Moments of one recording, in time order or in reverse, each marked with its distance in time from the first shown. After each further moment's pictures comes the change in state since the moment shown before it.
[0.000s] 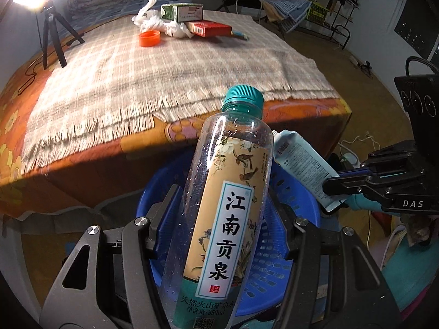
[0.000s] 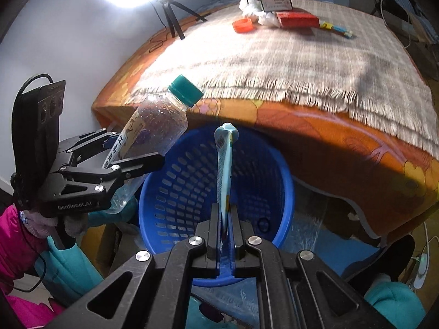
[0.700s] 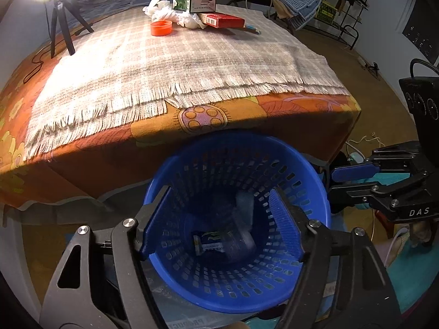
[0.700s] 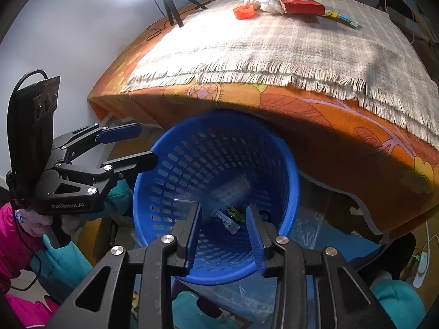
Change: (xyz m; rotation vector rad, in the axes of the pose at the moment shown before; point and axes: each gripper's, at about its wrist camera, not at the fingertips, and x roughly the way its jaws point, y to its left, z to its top) left arm 0.004 0.011 -0.008 -0.037 0.016 0.030; right arm 0.015 0.000 -0.002 -0.007 0.036 -0.019
